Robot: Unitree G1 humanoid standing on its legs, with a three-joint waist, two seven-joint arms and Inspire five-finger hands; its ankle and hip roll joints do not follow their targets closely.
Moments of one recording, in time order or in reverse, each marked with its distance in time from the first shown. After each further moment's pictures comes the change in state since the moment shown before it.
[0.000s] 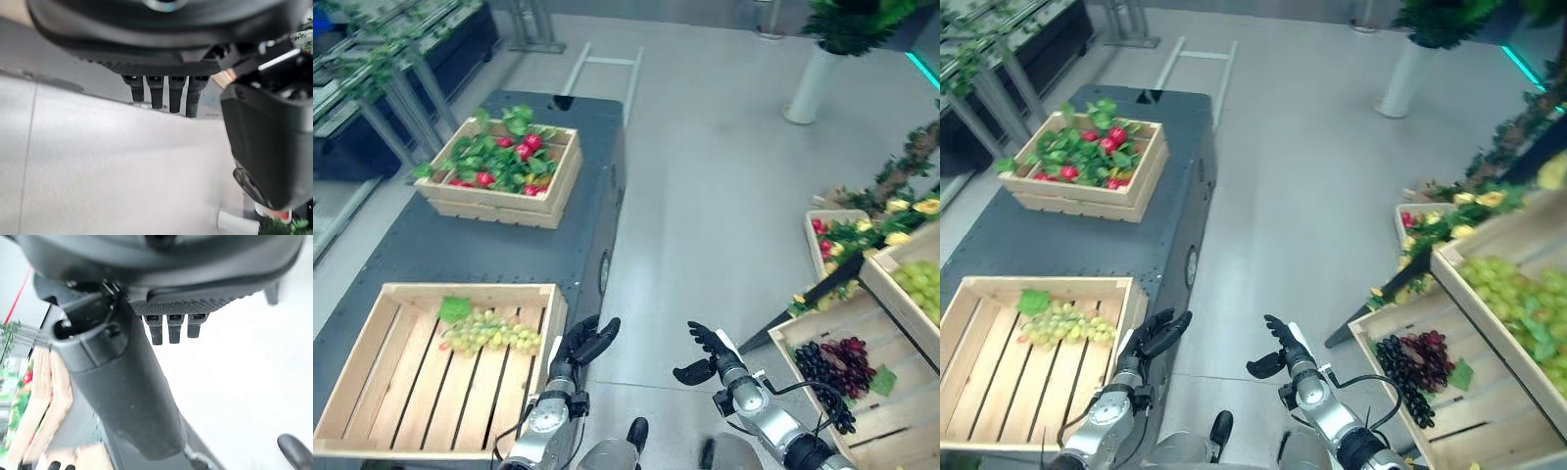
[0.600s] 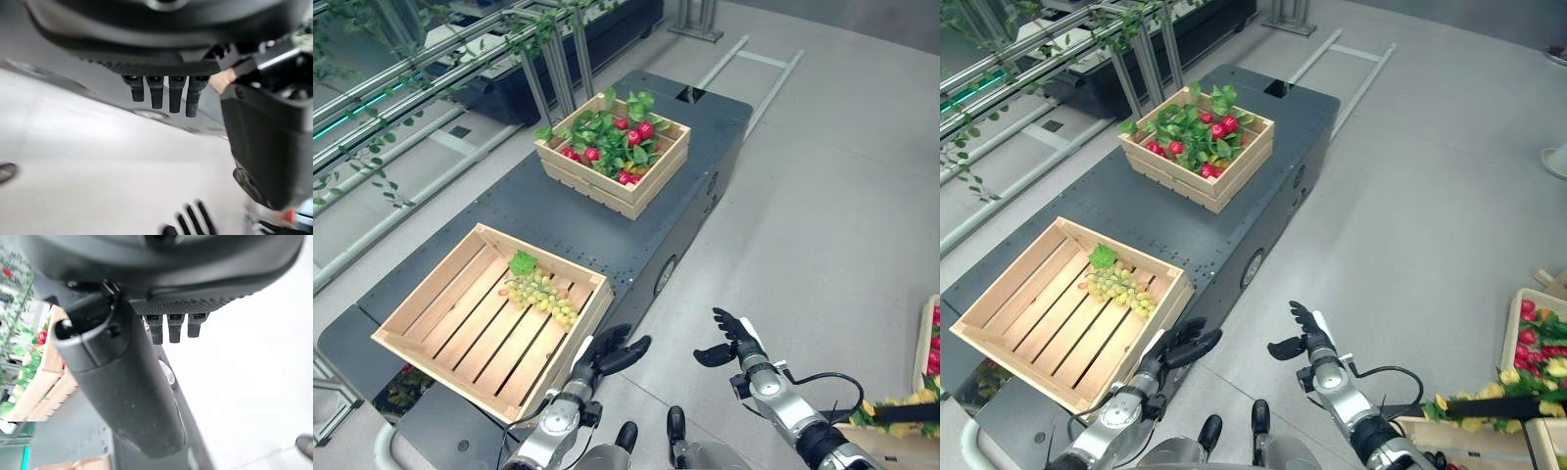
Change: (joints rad) left arm -0.059 -0.026 -0.158 -0.091 0.125 0.009 -0.129; right arm -0.020 -0.090 -0.088 0.040 0.023 -0.006 -0.098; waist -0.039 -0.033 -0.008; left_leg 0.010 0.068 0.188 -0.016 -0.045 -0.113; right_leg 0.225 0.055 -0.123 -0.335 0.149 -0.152
